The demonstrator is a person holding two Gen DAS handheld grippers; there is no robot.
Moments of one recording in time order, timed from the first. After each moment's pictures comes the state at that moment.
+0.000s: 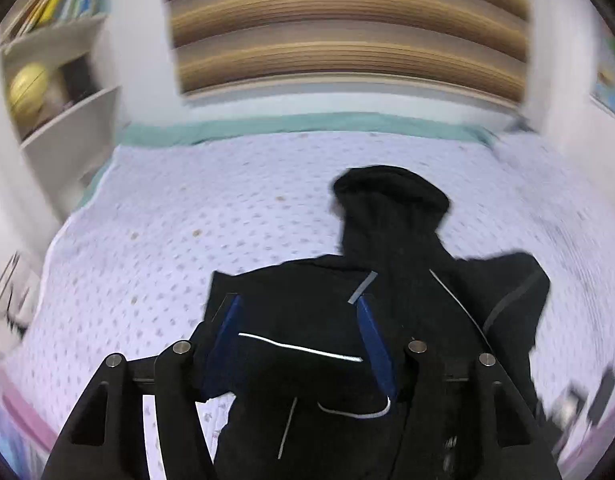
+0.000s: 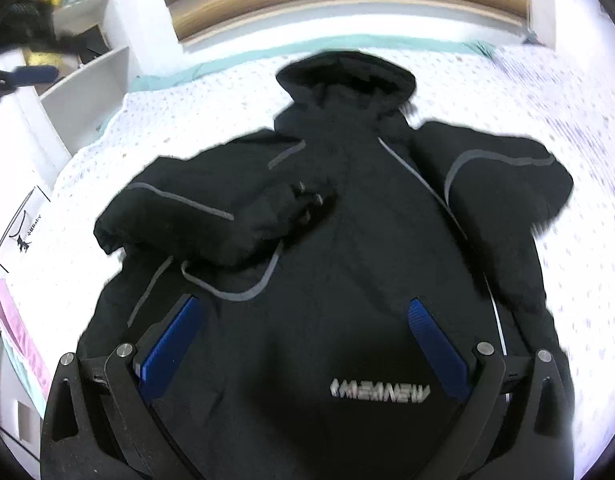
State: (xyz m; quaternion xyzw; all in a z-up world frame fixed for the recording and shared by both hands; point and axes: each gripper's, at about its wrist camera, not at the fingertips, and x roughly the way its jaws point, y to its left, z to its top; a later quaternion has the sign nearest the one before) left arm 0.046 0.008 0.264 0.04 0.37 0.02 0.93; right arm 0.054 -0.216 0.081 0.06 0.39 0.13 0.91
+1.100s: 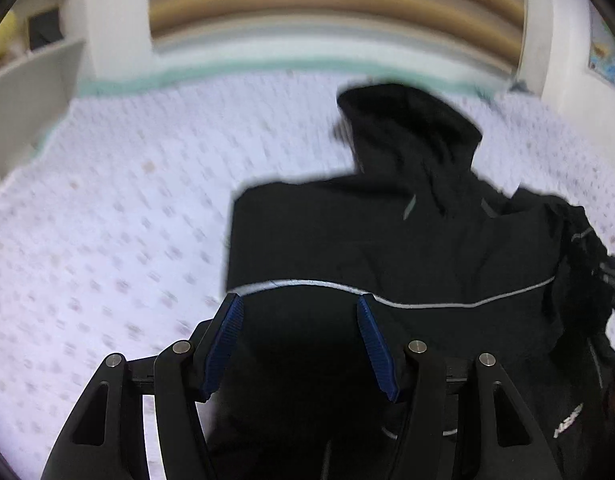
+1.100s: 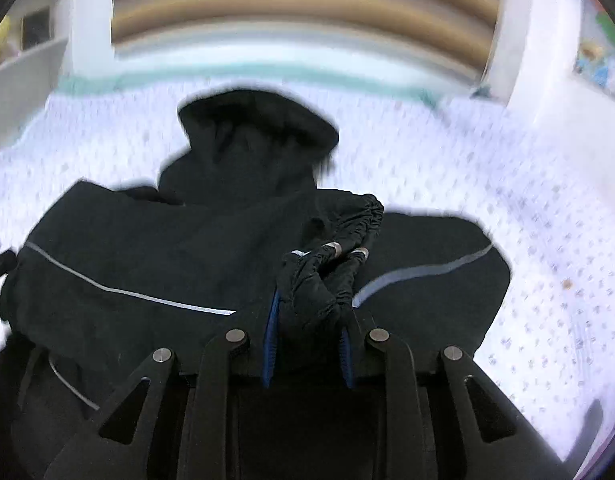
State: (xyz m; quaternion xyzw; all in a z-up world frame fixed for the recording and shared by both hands) left arm 0.132 0.062 0.059 0.01 0.41 -0.03 0.91; right arm 0.151 -0.246 0.066 -0.05 0.39 0.01 0.92
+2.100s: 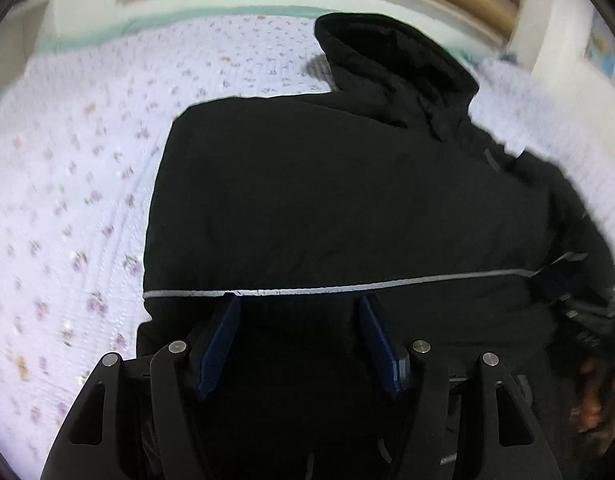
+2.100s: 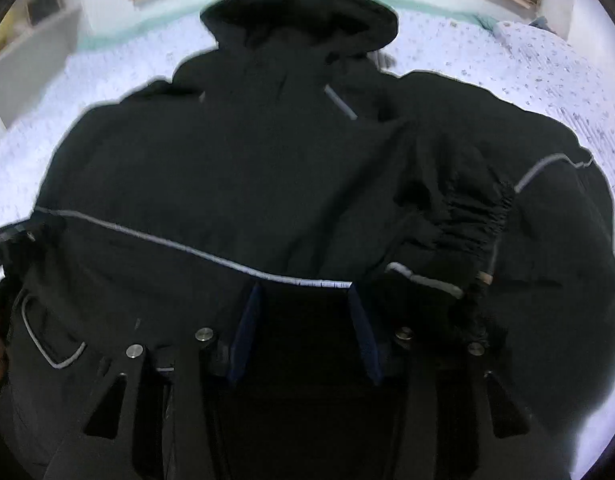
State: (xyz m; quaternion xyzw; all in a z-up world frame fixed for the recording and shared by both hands) left arm 0.162 0.050 -0.005 0.01 0.45 -0.08 0.89; right arm 0.173 -0.217 -0.001 0.00 0.44 0.09 0.89
